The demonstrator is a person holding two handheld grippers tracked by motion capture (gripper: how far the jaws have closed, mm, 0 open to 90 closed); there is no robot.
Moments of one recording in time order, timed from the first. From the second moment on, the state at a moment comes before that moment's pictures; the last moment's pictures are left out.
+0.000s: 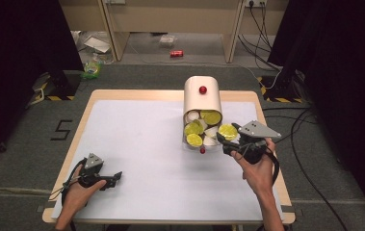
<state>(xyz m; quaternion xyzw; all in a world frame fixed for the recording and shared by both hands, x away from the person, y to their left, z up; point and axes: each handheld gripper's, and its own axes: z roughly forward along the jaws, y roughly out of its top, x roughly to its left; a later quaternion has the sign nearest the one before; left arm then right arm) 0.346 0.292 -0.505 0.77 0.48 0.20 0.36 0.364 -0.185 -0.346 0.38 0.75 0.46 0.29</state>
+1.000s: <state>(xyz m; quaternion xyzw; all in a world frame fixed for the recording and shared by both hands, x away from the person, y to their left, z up) 0.346 0.292 -0.505 0.77 0.48 0.20 0.36 0.363 -0.232 -0.375 0.43 0.73 0.43 0.30</state>
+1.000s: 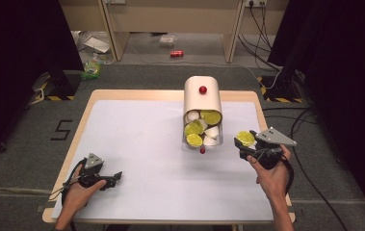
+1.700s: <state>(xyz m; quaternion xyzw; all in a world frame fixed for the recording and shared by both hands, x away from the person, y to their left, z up) 0.346 0.292 -0.505 0.77 0.48 0.20 0.36 0.371 -0.249 -0.410 0.46 0.73 0.41 0.29</state>
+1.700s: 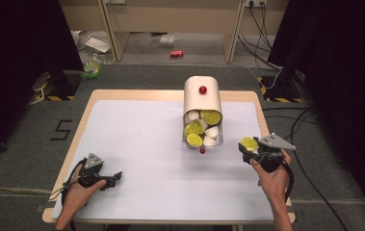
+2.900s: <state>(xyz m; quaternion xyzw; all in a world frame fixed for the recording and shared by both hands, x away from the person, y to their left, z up) 0.346 0.292 -0.505 0.77 0.48 0.20 0.36 0.386 -0.255 -0.455 0.49 0.75 0.37 0.26</state>
